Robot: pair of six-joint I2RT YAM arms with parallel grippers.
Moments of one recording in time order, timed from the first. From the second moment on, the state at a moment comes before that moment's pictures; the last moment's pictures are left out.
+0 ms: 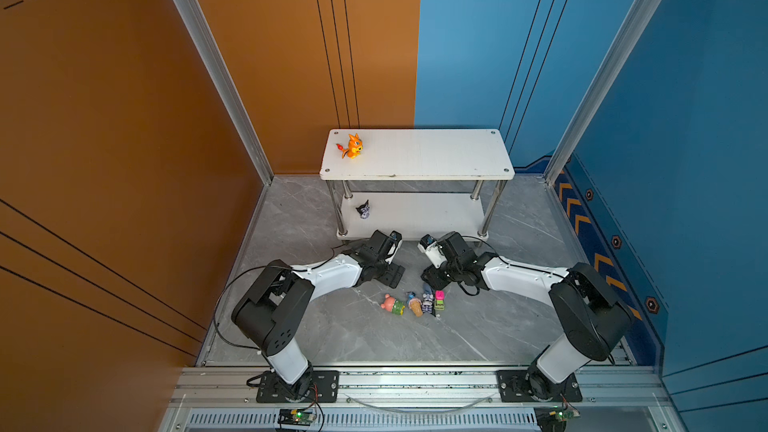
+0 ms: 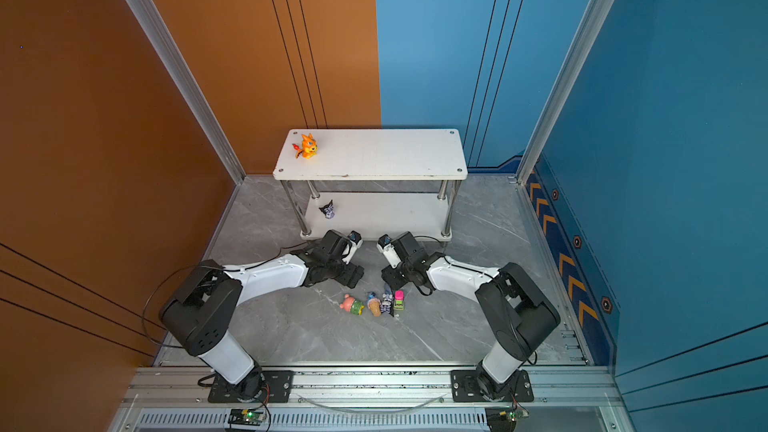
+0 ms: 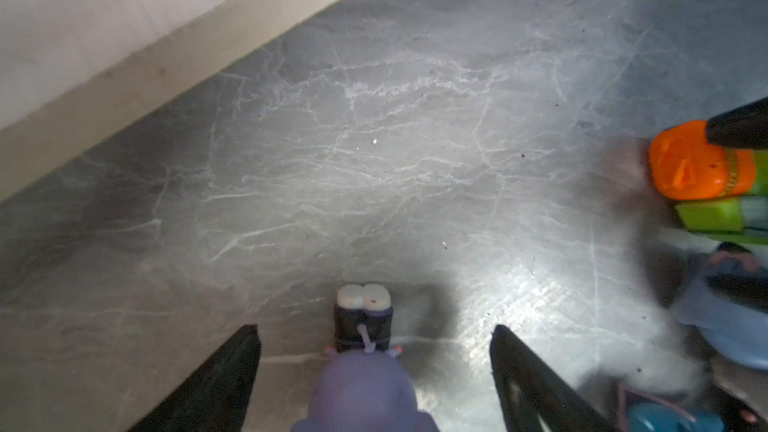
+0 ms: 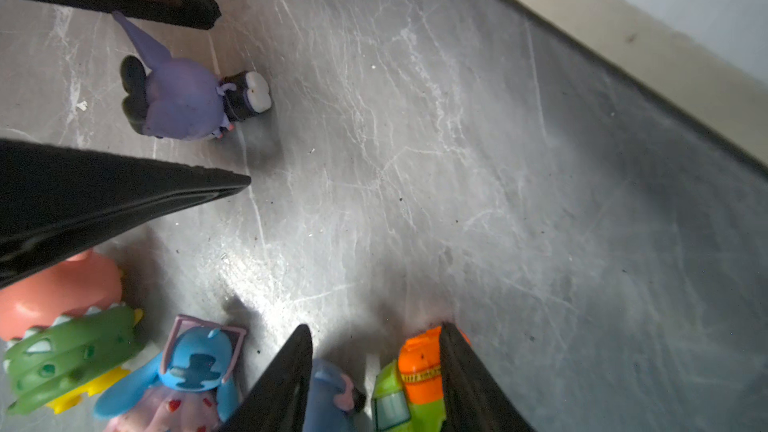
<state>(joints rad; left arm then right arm) -0.62 1.67 0.89 -0.22 -0.01 -0.06 0.65 1.64 0.87 -0.19 -0.15 0.03</state>
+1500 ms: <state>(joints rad) -0.63 1.58 0.88 -0.32 -0.02 -0.07 0.65 1.64 0.87 -0.19 -0.15 0.03</state>
